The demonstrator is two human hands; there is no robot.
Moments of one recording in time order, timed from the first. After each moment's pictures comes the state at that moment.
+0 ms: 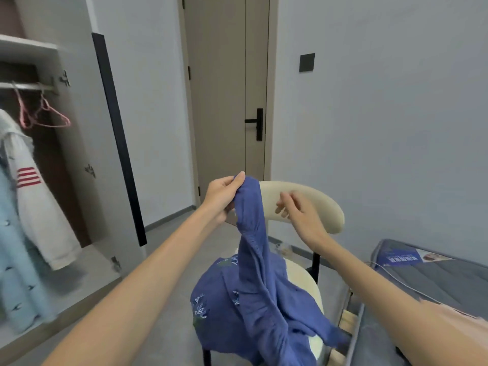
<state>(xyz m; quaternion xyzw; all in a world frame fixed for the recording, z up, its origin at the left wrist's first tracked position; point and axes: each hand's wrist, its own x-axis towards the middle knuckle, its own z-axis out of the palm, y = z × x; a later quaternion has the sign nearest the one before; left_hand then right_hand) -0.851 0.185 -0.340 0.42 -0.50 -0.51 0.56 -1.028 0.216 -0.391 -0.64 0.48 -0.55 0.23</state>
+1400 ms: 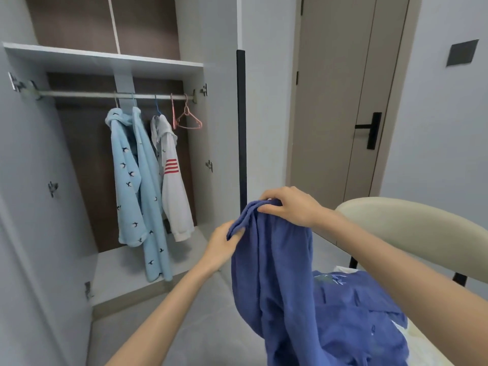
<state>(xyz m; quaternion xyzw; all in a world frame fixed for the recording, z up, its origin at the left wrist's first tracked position) -0.603 0.244 -0.432 0.59 -0.60 -0.18 0.51 -0.784 0.173 -0.334 -0.93 0.29 -0.23 0.09</state>
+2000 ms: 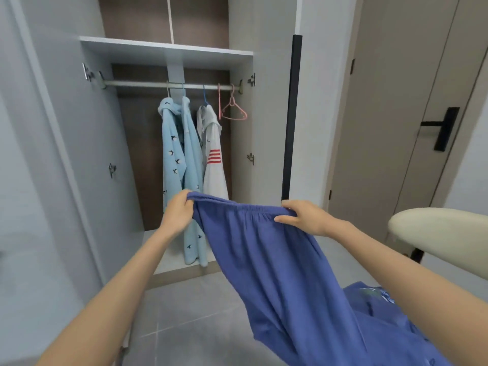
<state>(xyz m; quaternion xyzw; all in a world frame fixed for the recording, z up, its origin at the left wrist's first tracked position) -0.441 0.289 -0.390 0.76 -0.46 0.02 0.47 -0.708 0.145 -0.372 -0.93 0.28 -0.14 0.16</state>
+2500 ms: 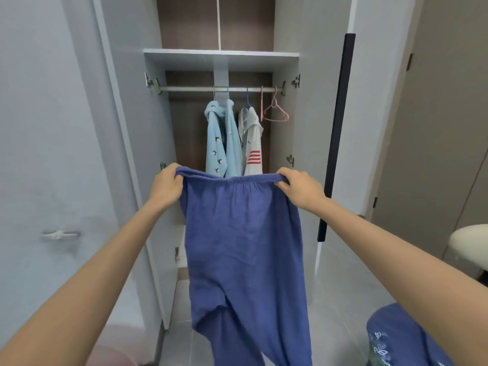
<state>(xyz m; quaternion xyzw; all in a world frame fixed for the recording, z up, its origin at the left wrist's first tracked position) -0.370 0.372 -0.331 0.80 -0.38 0.12 0.46 -0.600 0.186 -0.328 -0.92 0.26 -0.28 0.09</state>
